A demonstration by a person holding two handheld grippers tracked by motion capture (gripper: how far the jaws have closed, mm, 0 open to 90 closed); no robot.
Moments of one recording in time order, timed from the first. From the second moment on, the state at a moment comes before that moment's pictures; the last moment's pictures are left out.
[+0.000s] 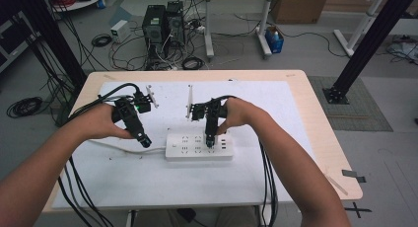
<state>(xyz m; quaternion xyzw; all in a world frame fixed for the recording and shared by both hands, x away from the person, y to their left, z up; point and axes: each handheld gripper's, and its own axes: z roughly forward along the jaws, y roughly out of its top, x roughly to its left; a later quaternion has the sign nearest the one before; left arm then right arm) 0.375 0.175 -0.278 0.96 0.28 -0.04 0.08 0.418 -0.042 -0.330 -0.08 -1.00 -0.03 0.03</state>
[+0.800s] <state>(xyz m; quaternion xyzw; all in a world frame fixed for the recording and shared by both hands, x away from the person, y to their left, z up) 0.378 0.171 -0.270 0.96 0.28 -0.04 0.09 0.398 -0.081 -0.276 -0.15 -0.99 -0.05 0.00</state>
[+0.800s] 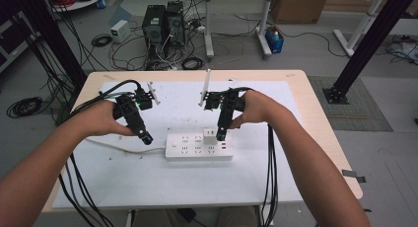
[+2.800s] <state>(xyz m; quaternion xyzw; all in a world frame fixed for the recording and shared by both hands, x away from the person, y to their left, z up) 0.372 0.162 -0.234 0.95 0.29 -0.01 0.09 0.378 -0.149 -0.245 -0.28 -0.96 -0.05 -0.03</state>
